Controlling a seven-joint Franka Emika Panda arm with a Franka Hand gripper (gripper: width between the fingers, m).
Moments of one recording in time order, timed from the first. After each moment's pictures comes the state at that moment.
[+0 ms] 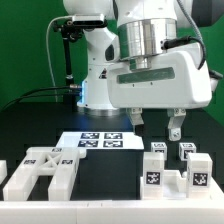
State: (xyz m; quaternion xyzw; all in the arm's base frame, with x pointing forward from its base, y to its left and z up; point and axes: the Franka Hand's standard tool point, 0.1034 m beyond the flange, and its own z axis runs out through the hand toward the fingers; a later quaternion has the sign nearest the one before) arm 0.617 0.054 0.110 -0.88 0.46 -0.07 0.08
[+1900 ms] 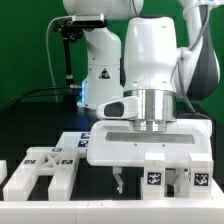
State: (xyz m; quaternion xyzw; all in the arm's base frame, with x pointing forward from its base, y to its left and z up) arm 0.608 0.052 0.007 -0.99 0.04 -0.16 -0.02
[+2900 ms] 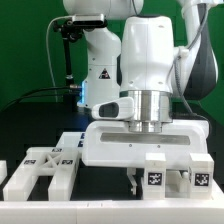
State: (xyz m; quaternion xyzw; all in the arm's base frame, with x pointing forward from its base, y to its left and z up) arm 0.609 0.040 0.007 -0.99 0.04 -0.17 -0.02
